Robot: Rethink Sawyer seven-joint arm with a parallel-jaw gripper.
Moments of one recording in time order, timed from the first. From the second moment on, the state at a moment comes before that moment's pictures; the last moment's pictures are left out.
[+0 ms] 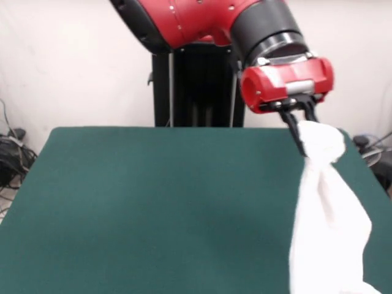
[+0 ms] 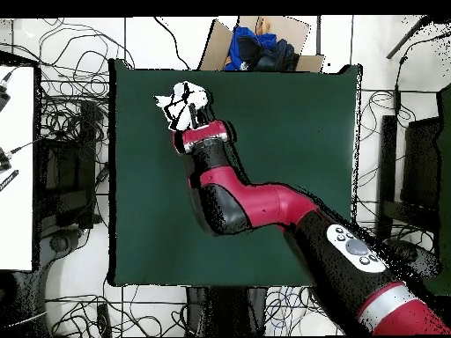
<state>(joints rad) -0.75 -0.68 0.75 2.03 -0.34 -0.53 1.29</state>
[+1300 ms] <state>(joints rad) -0.86 -0.71 0.75 2.03 -0.44 -0.08 1.29</state>
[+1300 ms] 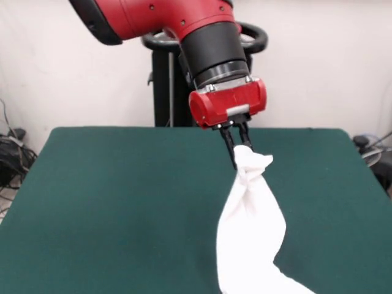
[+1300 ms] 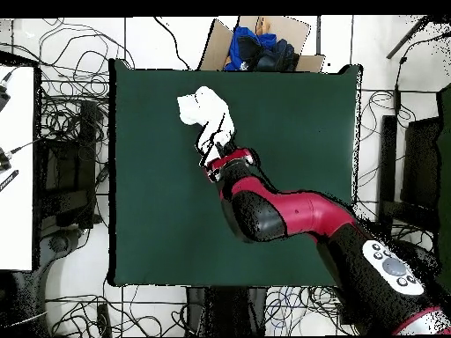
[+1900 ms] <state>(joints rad) -0.79 -0.76 0.67 2.03 -0.45 -0.02 1.29</state>
